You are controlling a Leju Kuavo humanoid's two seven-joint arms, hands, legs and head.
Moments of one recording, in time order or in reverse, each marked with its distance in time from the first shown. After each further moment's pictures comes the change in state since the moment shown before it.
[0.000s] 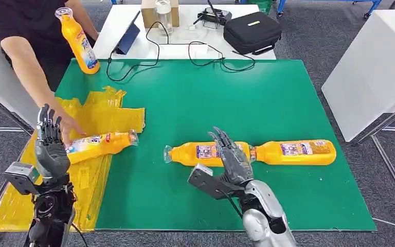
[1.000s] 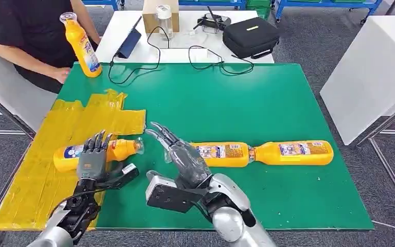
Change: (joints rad) left arm -0.264 0.069 -0.171 0.900 -1.415 0.790 0.668; right arm -0.129 0.065 0.283 -0.011 -0.298 0.044 -0.093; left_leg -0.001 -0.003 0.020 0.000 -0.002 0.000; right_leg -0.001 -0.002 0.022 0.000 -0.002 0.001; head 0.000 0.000
